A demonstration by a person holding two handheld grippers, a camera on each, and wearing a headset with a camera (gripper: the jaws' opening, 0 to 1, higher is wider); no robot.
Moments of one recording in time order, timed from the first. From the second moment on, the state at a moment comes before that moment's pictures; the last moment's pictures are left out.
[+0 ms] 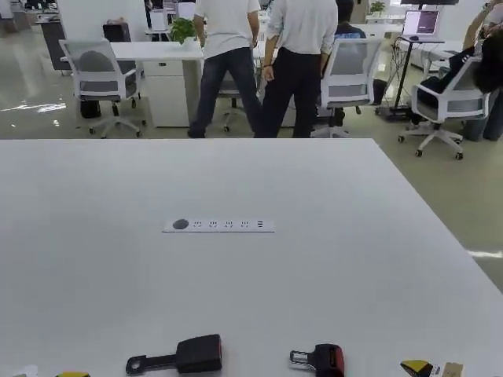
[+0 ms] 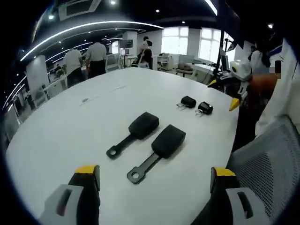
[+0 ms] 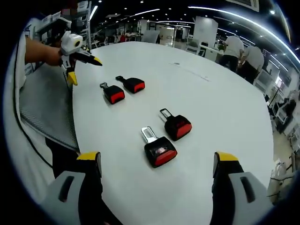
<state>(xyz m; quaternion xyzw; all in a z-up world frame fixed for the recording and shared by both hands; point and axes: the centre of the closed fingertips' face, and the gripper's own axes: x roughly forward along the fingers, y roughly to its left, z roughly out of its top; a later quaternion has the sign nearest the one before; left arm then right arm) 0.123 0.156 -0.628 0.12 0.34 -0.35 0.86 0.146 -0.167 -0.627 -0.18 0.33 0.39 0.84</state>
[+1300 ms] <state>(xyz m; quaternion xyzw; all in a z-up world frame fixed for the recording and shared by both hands) 0.120 0.157 -0.630 0.11 0.34 -0.34 0.87 0.139 -0.161 -0.630 -0.19 0.33 0.40 0.83</state>
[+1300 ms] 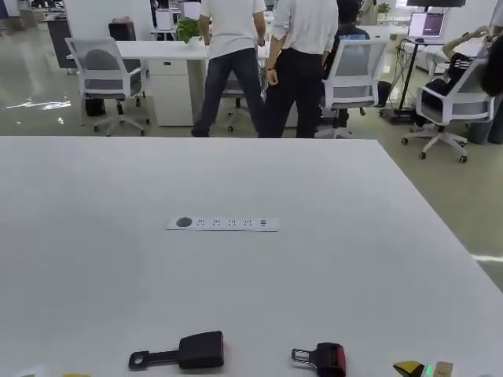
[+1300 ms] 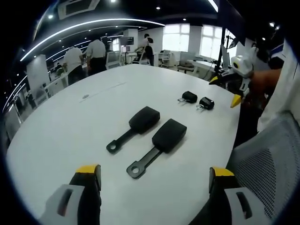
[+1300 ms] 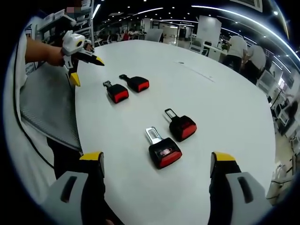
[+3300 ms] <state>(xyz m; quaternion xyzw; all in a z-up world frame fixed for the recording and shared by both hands) 0.116 0.147 -0.636 0.12 0.34 -0.36 0.86 0.130 -0.165 -0.644 -0.22 0.35 0.40 0.82</state>
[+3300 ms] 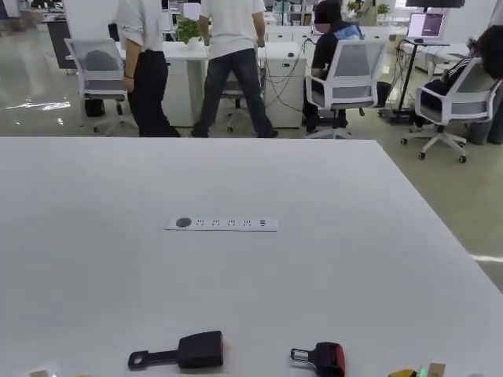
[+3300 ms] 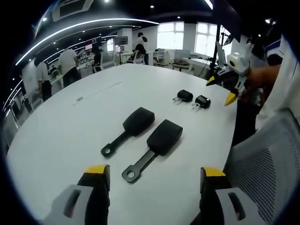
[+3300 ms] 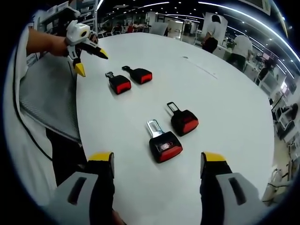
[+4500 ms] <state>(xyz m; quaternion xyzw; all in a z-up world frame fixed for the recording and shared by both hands) 0.123 0.099 -0.649 0.19 0.34 -0.45 0.80 0.130 -0.154 -0.655 -0.26 0.35 0.45 0.78</state>
